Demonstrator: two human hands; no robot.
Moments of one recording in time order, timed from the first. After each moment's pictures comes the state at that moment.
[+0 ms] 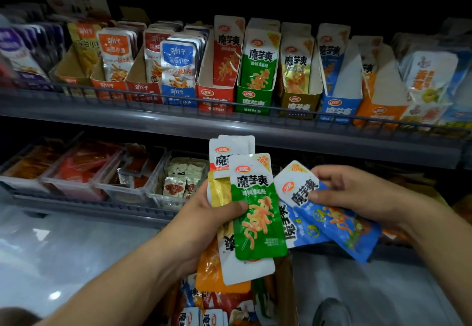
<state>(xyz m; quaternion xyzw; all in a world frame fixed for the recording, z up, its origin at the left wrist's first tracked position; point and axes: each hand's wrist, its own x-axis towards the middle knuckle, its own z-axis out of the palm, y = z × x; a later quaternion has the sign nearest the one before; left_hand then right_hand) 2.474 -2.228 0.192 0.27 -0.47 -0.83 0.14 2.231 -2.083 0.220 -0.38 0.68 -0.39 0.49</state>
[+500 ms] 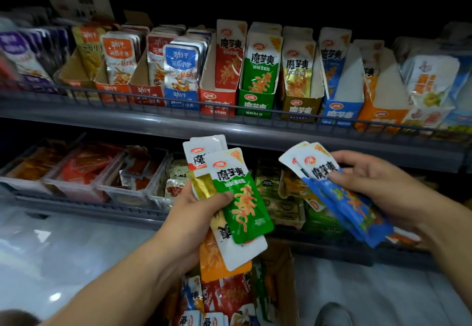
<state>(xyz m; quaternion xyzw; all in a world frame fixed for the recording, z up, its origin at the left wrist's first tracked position) 2.472 -2.234 0.188 0.31 -0.42 -0.82 0.24 2.219 -2.072 0.228 -0.34 0.65 -0.51 0.45</state>
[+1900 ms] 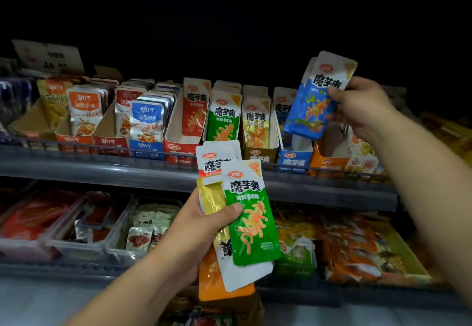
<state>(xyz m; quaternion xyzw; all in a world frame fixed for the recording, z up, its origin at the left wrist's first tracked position) 2.415 -2.228 0.244 0.23 -0.51 -0.81 0.21 2.111 -2.147 0.368 -0.29 0.74 -0.61 0.01</state>
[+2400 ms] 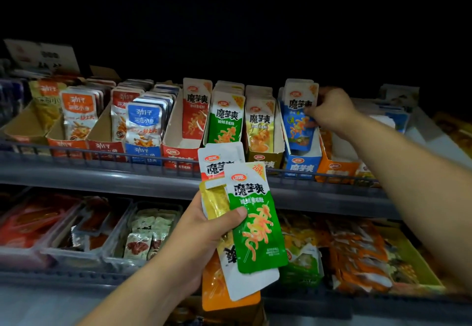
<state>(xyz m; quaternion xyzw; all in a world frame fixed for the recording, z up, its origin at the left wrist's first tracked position) 2.400 -2.238 0.242 0.22 -0.49 -0.82 0.20 2.075 -2.204 0.339 -0.36 0.83 -0.41 -0.02</state>
